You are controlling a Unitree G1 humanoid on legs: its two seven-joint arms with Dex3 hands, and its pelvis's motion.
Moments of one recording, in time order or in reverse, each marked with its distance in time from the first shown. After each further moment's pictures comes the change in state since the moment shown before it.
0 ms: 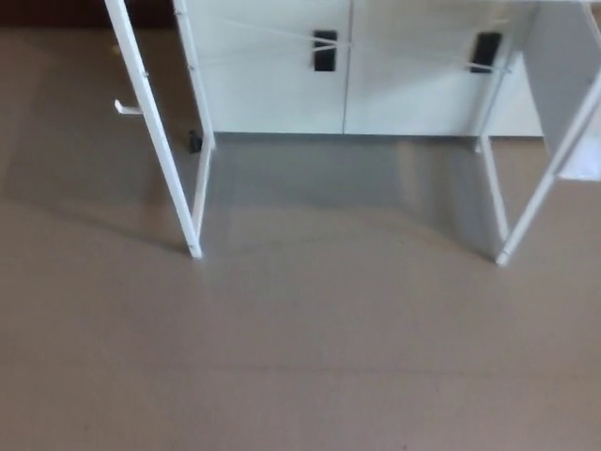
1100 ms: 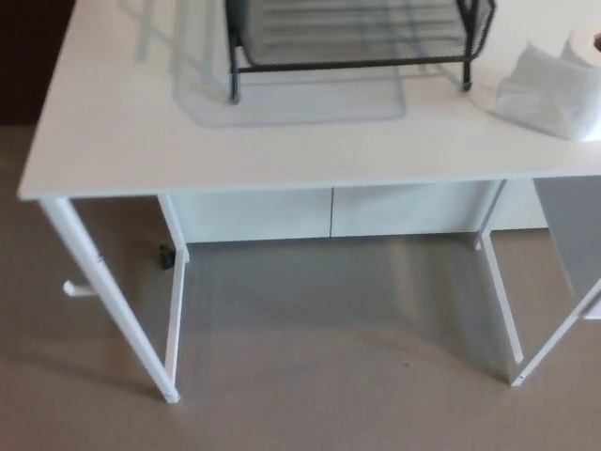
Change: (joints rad) left_arm 0.011 -0.005 0.002 0.006 0.000 -0.004 0.000; right_arm 0.001 -0.004 0.005 0.004 0.000 -0.005 0.001
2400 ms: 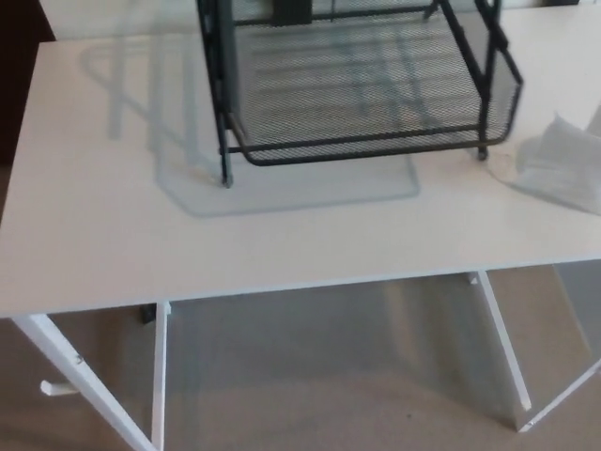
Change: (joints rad) left_arm 0.019 -0.015 0.017 -0.001 -0.001 -0.005 0.000; right_arm -0.010 -0.003 0.009 0.000 -0.001 0.002 0.000
